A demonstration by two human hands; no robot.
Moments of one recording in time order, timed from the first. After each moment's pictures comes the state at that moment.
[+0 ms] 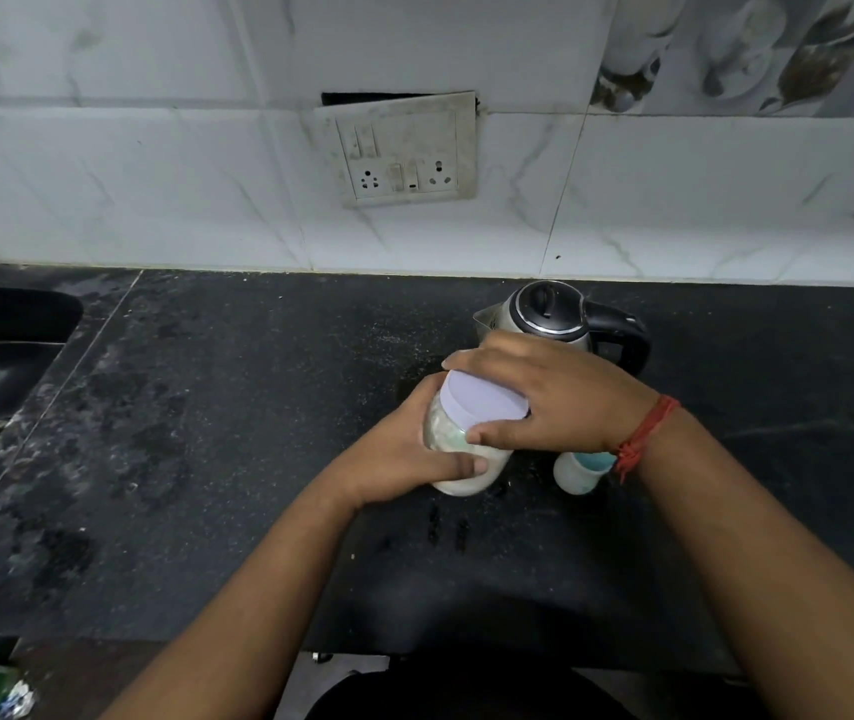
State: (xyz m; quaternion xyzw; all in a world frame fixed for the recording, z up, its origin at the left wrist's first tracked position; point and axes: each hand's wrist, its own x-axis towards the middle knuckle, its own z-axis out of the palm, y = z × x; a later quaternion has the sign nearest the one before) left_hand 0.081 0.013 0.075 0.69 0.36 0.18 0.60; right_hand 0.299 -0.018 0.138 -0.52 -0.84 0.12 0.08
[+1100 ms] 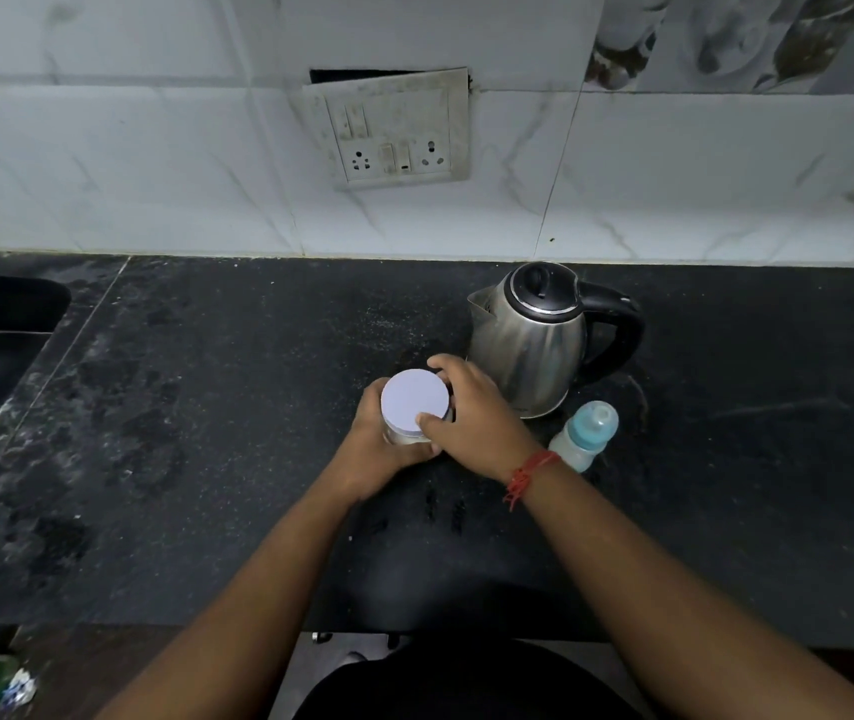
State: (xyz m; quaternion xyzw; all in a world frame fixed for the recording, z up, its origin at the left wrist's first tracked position) left_hand 0.060 0.020 -0.002 0.64 0.47 0.24 0.56; right_hand 0.224 -0.020 0.055 -0.70 -0.60 0.30 0.25
